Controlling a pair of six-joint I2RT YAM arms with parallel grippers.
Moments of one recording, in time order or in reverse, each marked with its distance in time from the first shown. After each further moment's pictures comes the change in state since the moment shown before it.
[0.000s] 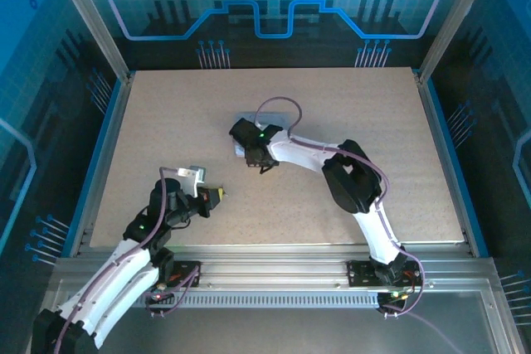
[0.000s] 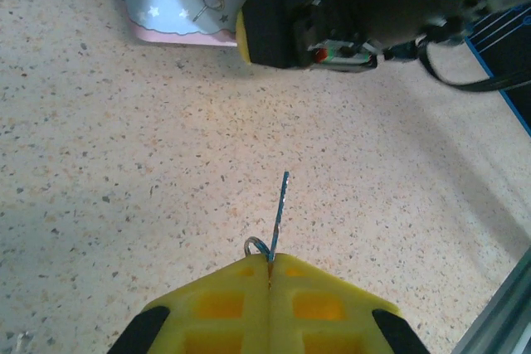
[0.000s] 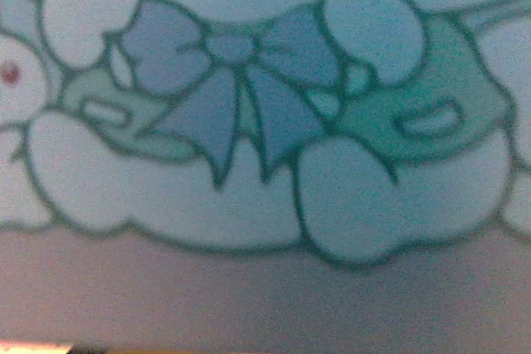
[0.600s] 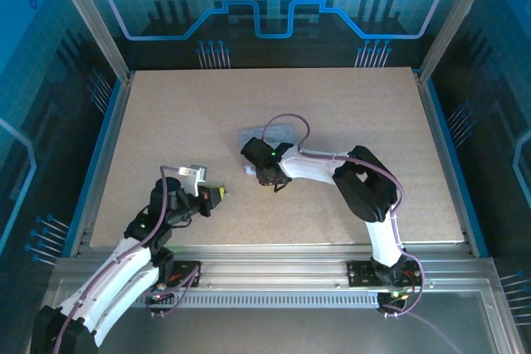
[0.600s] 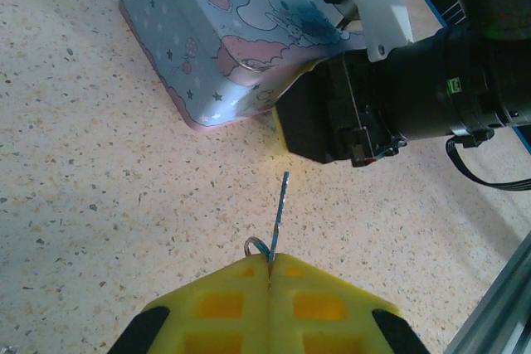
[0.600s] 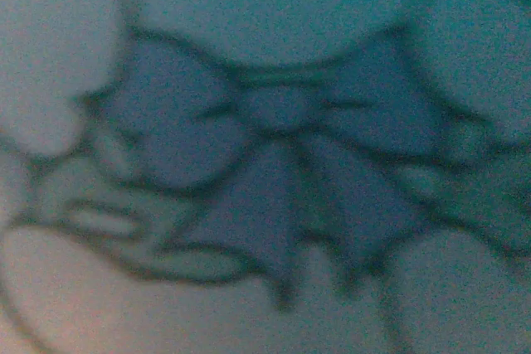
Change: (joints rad) left arm -0.001 0.021 0.000 0.029 0.017 -0.008; right arm 0.040 -0.144 -0.333 0.131 -0.004 -0.079
